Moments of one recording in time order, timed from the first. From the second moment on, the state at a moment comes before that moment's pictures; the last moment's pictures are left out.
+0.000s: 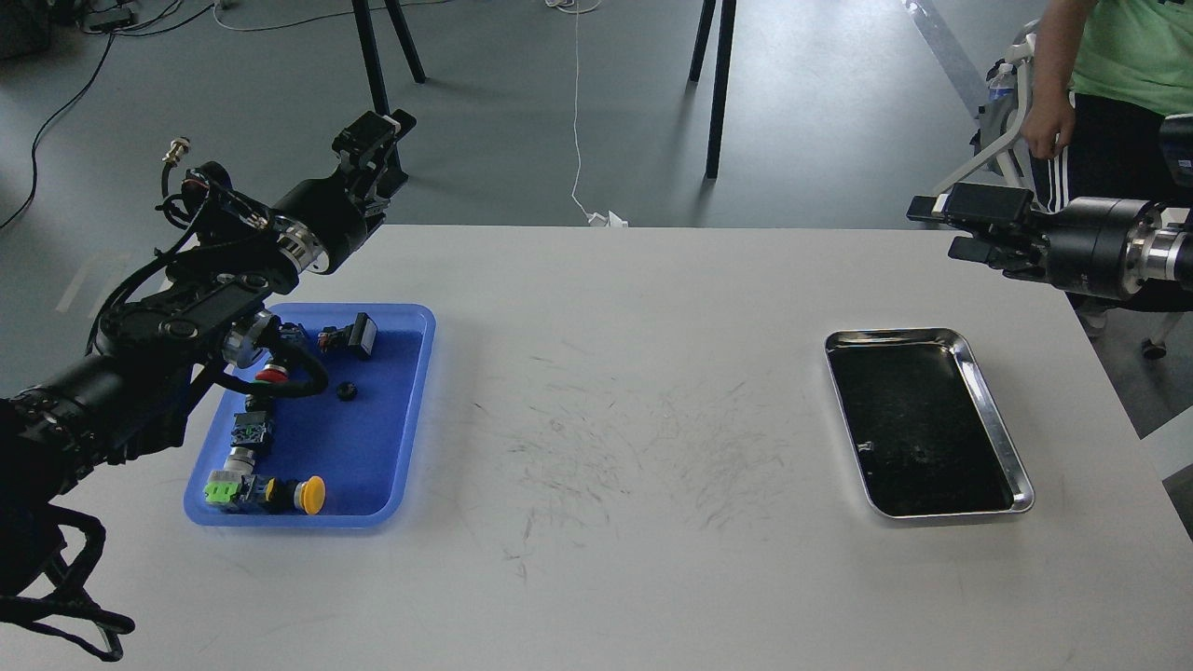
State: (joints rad) left arm -0.97 0.24 -0.30 -0.49 0.49 -0.15 -0.49; right arm 1.22 -0.90 -0.16 0.97 -0.87 0.46 0.49
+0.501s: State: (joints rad) left arm -0.96 0.13 -0.32 -0.39 0.45 -0.15 -0.49; right arm 1.23 -0.95 -0.17 1.08 -1.58 0.48 0.49
